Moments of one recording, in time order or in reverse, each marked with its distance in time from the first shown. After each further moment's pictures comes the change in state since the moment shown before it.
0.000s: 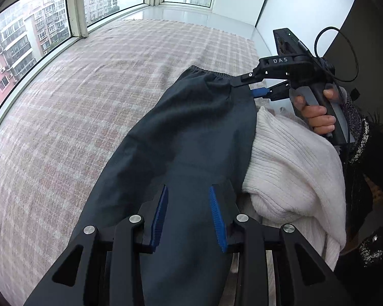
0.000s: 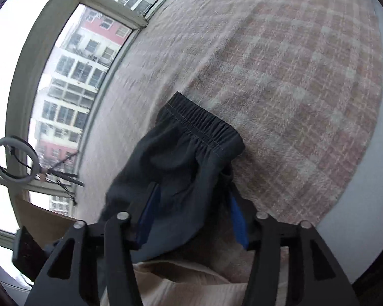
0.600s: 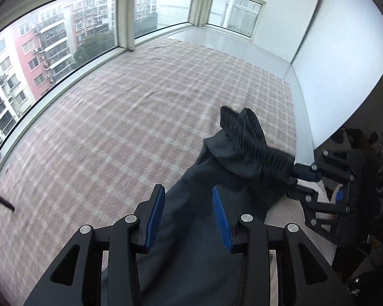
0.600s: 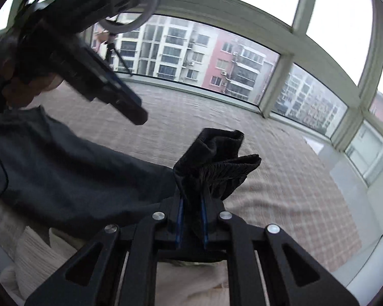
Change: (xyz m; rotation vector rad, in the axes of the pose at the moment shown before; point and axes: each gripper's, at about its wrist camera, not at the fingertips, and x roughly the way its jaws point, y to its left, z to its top) left arm -0.059 0.060 0.031 -0.212 -0.111 0.133; right arm 0.011 0.186 -0.168 -1.365 -0.312 -0.321
